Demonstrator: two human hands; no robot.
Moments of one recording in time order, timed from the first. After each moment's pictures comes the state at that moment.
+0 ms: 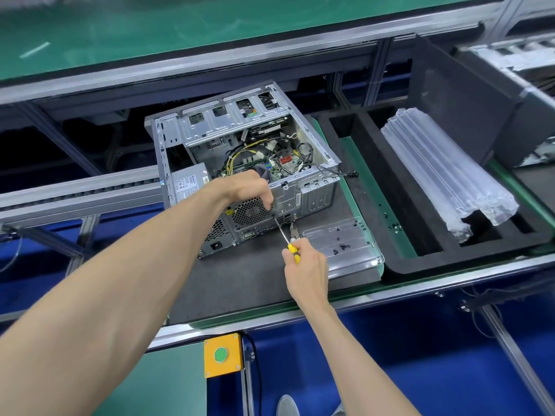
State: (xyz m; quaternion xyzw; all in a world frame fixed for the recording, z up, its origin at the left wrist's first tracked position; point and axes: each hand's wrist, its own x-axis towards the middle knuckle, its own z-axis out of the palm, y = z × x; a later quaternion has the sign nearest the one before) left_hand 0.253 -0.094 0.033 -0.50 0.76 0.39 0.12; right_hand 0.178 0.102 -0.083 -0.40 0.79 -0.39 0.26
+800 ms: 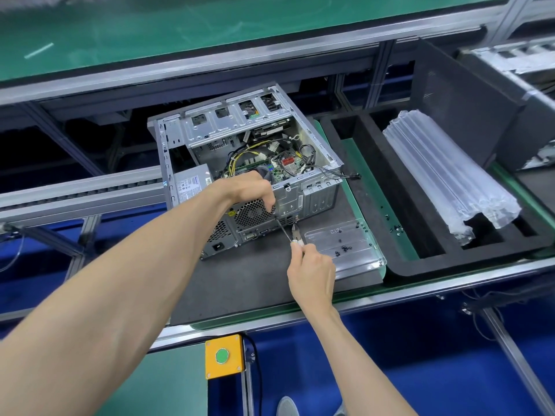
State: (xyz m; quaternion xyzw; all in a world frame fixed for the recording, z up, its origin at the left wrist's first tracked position) left_hand 0.252 -0.099 0.028 -0.49 0.77 0.40 0.12; right_hand 0.181 0.102 -0.075 -0.42 0.84 -0.32 0.13
